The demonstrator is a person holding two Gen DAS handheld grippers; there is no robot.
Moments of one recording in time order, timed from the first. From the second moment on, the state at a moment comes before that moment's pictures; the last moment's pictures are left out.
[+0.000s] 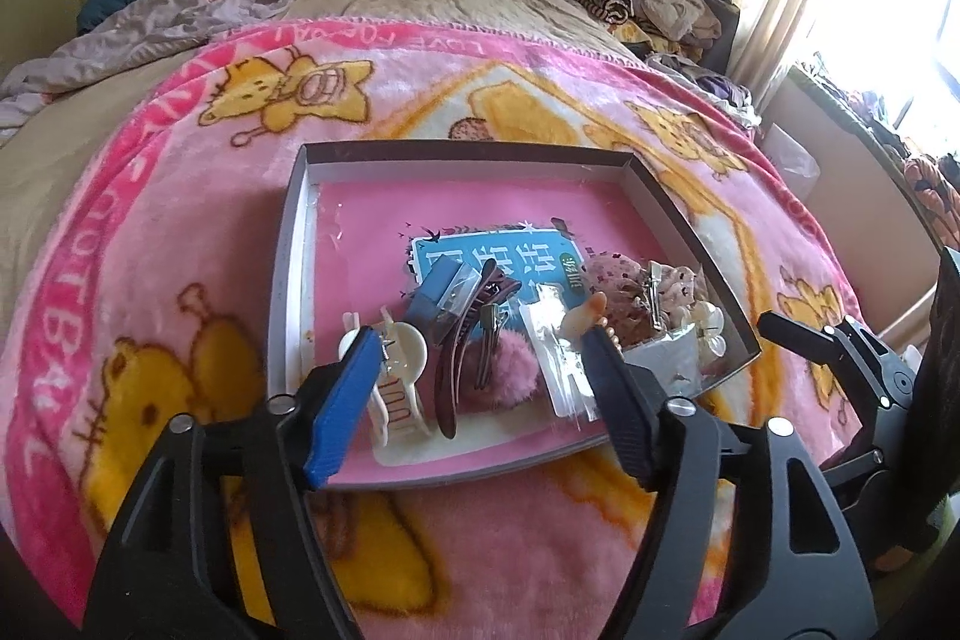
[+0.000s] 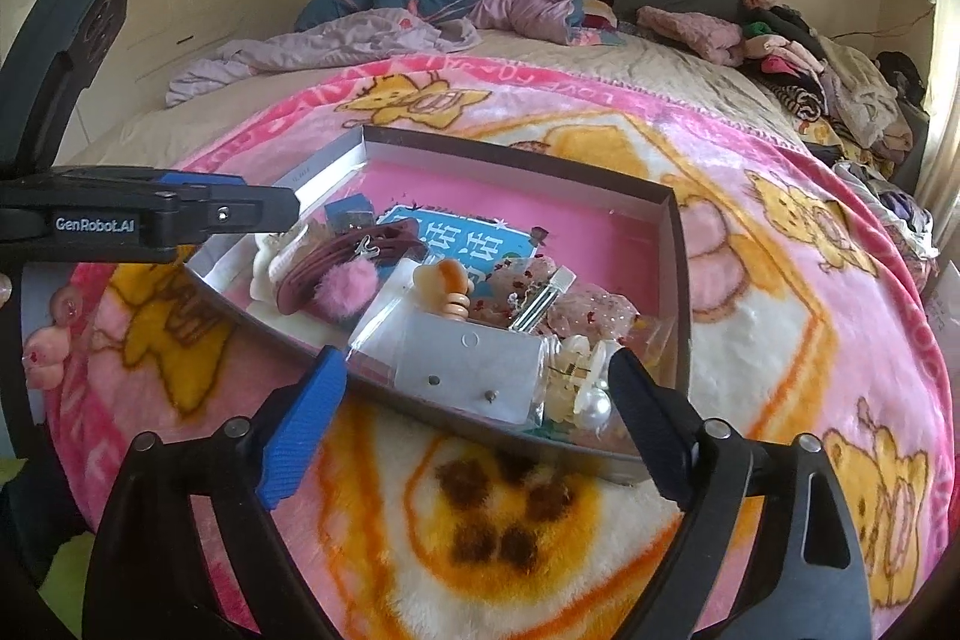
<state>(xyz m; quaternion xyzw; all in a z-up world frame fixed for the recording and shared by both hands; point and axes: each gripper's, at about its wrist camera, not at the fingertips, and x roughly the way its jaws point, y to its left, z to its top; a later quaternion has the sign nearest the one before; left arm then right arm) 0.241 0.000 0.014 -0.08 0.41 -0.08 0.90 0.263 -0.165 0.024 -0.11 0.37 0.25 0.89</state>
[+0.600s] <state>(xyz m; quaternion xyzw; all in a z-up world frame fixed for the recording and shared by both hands) 0.195 0.010 0.031 -0.08 0.39 -0.07 0.91 0.237 -0.184 0.051 -0.07 0.35 0.23 0.91</state>
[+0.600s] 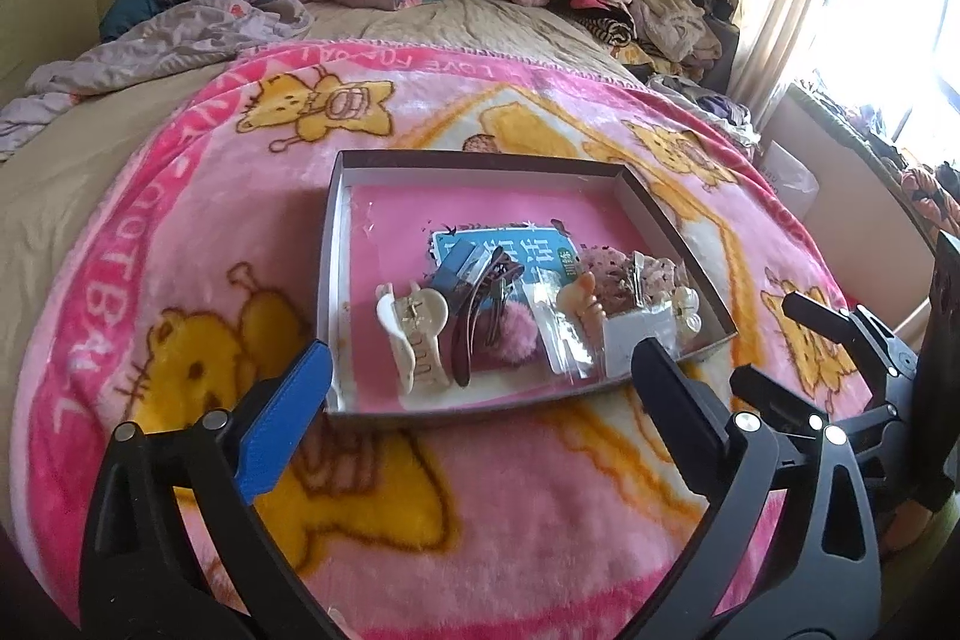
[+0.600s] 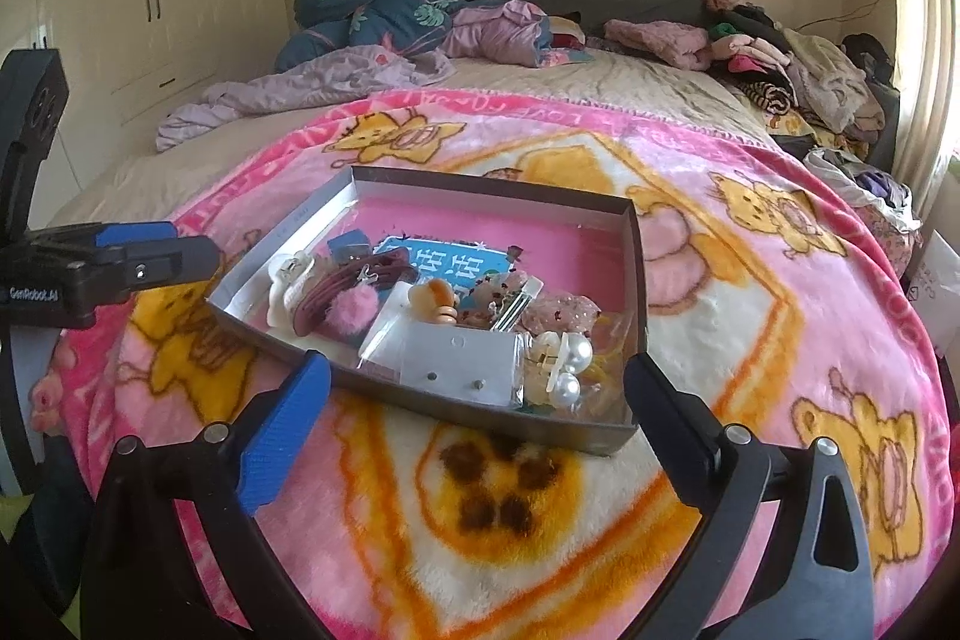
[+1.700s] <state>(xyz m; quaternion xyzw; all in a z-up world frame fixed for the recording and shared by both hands) 0.108 0.009 0.006 -0.07 0.39 -0.04 0.92 0.170 -0.196 0.042 -0.04 0.36 0.21 0.91</state>
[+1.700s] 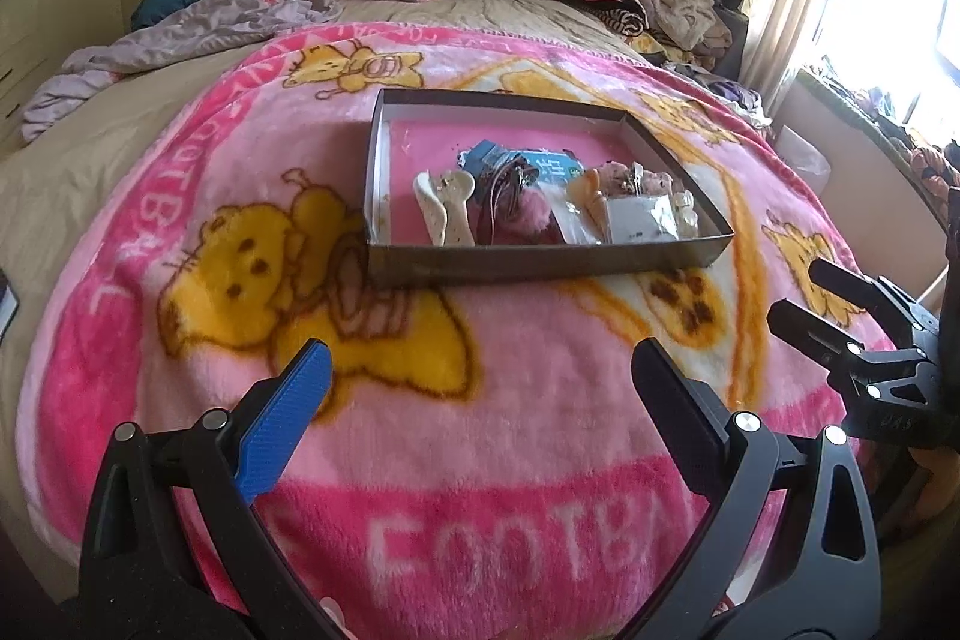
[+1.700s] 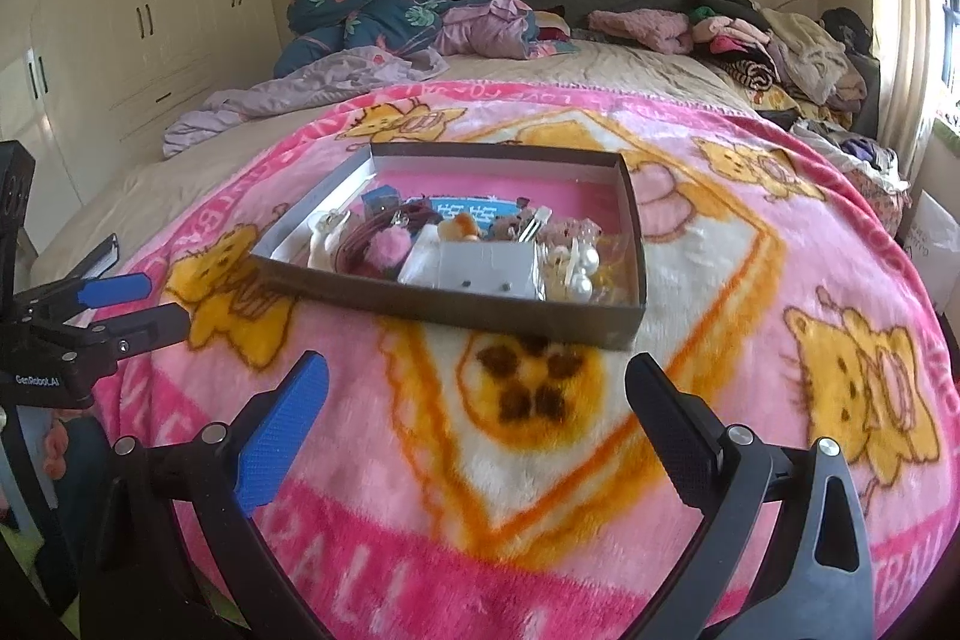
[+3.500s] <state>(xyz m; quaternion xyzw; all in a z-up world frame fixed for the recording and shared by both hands) 0.082 0.010 0.004 -0.08 0.39 -0.02 0.92 0.146 -0.204 0.024 -0.03 0.38 0.20 0.90</state>
